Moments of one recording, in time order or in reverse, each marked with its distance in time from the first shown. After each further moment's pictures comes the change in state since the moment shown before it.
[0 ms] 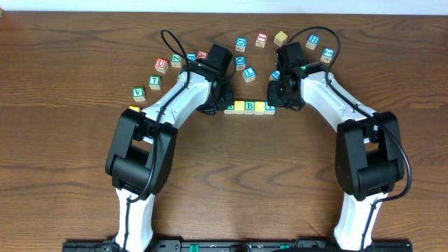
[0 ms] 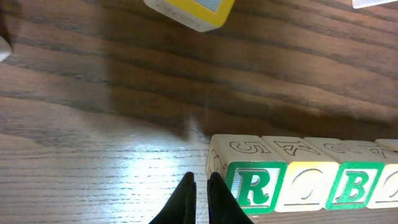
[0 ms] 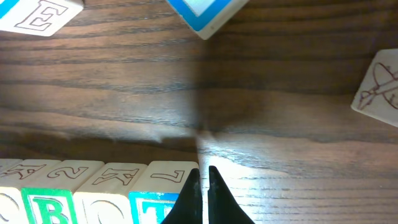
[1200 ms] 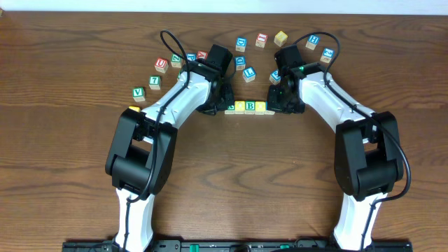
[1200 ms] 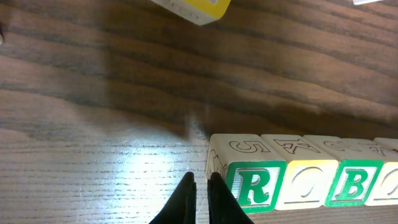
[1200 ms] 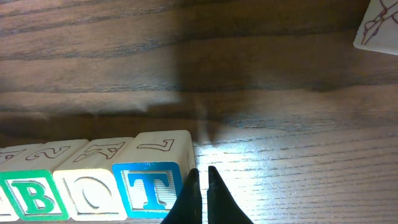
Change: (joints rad) left arm 0.000 0.000 0.000 -0.005 0.012 -0.018; right arm 0.008 0.000 0.000 -0.090 0.003 0.102
